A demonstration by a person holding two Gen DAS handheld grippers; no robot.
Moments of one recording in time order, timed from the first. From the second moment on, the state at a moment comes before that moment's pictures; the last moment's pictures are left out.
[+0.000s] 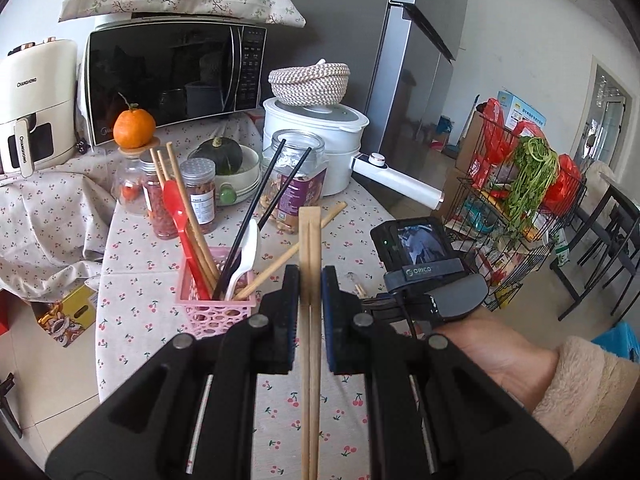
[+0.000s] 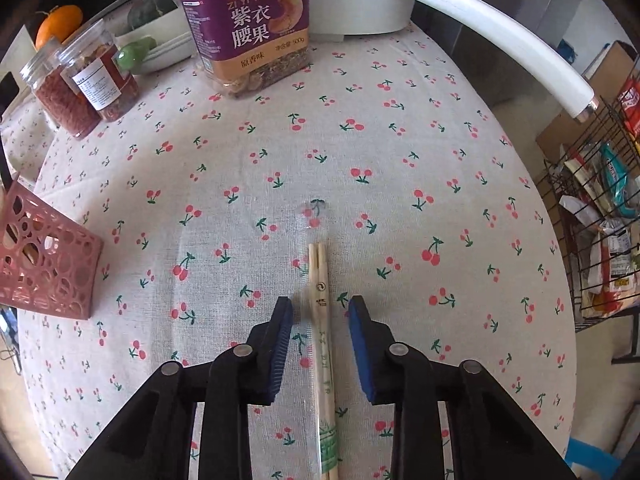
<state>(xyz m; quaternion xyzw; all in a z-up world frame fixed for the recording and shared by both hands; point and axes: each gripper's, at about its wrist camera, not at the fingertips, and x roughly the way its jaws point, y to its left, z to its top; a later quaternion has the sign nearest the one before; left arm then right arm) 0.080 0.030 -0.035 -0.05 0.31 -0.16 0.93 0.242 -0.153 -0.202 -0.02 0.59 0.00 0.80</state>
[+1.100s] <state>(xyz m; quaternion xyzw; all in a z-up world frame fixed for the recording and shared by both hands) 0.076 0.064 -0.005 -0.09 0.21 -0.10 0.97 0.140 -0.116 -0.038 -0.01 0.37 0.10 0.92</state>
